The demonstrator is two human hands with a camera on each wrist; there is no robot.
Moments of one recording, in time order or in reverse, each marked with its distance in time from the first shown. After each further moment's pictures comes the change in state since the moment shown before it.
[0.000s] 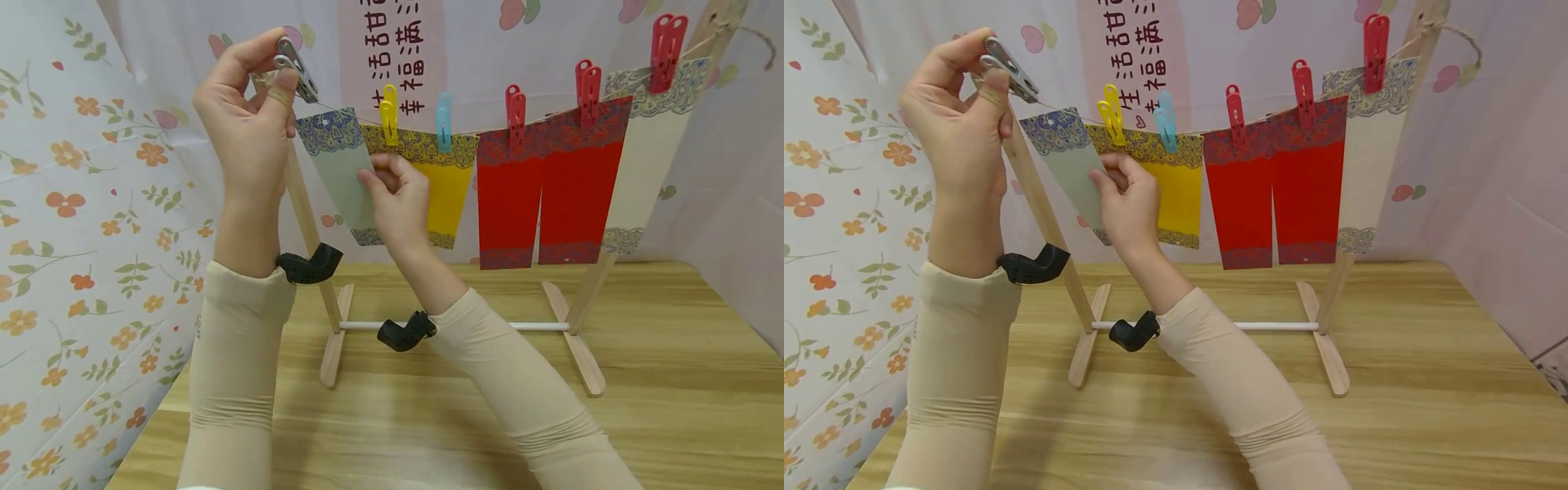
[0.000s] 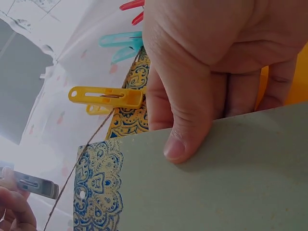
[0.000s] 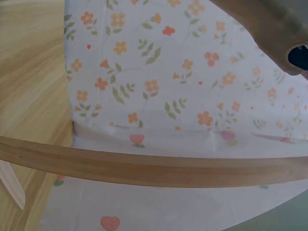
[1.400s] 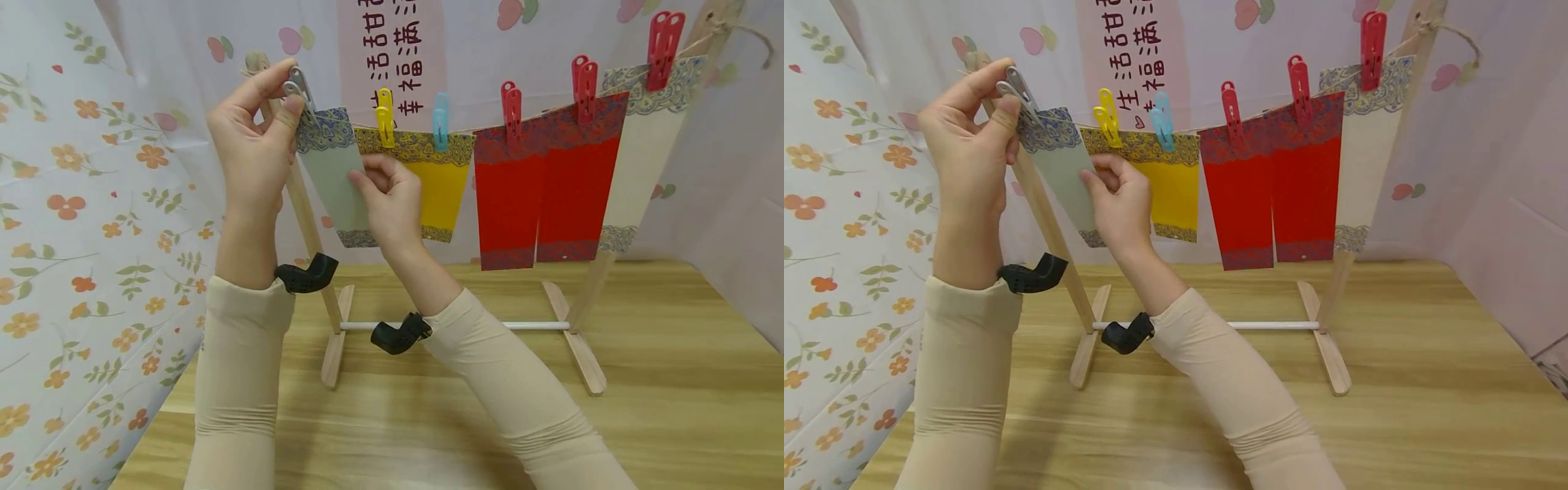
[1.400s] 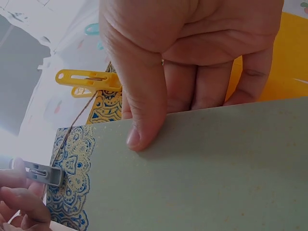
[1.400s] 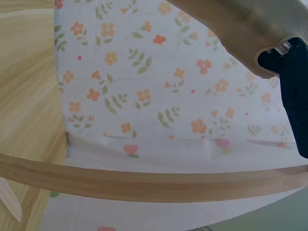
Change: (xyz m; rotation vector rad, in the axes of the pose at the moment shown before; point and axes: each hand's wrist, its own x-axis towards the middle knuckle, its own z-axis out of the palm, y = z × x) left_hand -0.006 -0.010 -0.015 0.100 -0.086 -0.095; right_hand -0.004 -0.003 0.006 0.045 -0.026 0.016
